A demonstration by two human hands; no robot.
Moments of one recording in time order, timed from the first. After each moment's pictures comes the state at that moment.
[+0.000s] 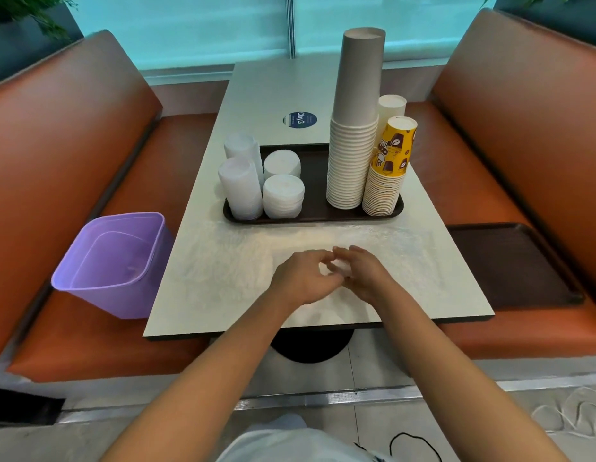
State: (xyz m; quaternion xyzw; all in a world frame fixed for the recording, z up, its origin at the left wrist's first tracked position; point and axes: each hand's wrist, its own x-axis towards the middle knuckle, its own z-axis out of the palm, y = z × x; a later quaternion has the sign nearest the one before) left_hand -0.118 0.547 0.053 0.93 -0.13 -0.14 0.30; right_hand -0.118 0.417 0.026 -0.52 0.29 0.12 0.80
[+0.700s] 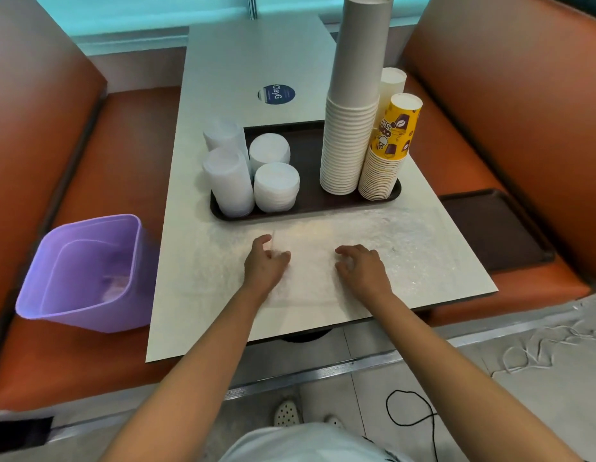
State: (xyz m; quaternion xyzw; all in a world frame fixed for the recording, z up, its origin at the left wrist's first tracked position) left_hand -0.056 0.607 0.003 0.81 0.09 -0.18 0.55; right_hand -0.117 0.430 -0.024 -0.94 0.17 0.02 0.30
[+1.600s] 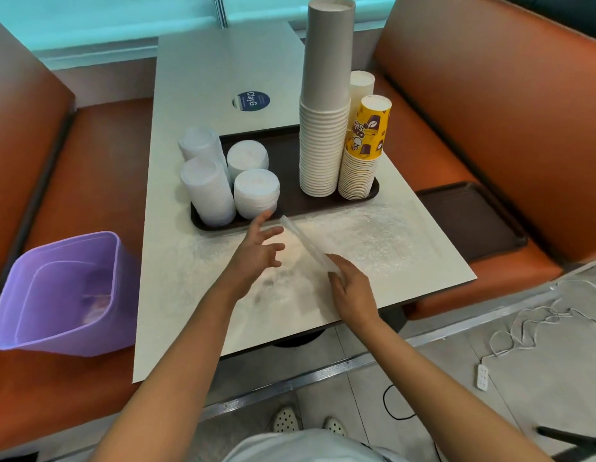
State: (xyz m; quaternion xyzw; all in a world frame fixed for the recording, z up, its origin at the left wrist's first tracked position) left_hand -0.045 0.603 0.041 0.73 -0.06 -0.28 0.62; right_hand -0.157 0.450 -0.019 -0.86 0.15 -0.13 0.46
